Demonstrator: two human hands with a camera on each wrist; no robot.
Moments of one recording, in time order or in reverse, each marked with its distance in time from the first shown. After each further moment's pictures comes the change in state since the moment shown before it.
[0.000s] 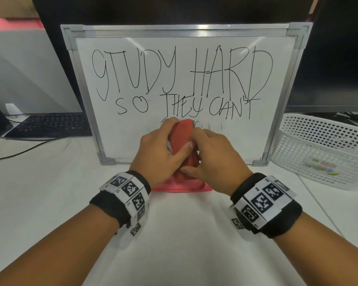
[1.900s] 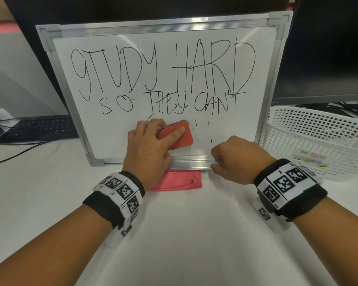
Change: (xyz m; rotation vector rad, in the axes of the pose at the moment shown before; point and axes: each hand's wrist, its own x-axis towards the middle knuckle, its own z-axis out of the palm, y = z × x) left_hand 0.001 -0.008 0.017 0.581 0.007 0.261; right_hand -0.020 0.067 -0.037 -0.439 -0.350 0.085
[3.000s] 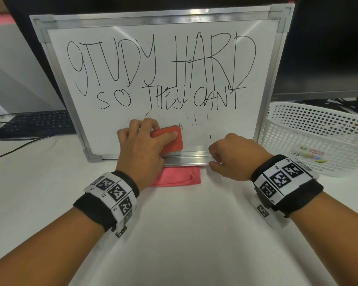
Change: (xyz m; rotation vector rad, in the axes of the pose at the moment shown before) left_hand -0.009 -0.002 -0.007 0.053 -0.054 -0.081; right_hand 0.003 -0.001 0.004 0.006 -0.011 -0.012
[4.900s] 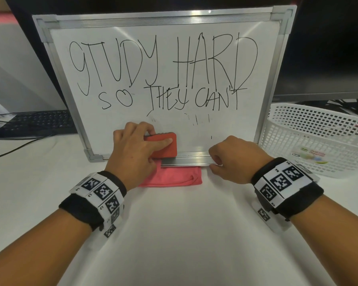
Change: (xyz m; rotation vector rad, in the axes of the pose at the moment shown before) left_hand -0.006 -0.027 0.001 -0.039 -0.073 0.072; right_hand -0.002 -0.003 0.002 -0.021 -0.013 -0.003
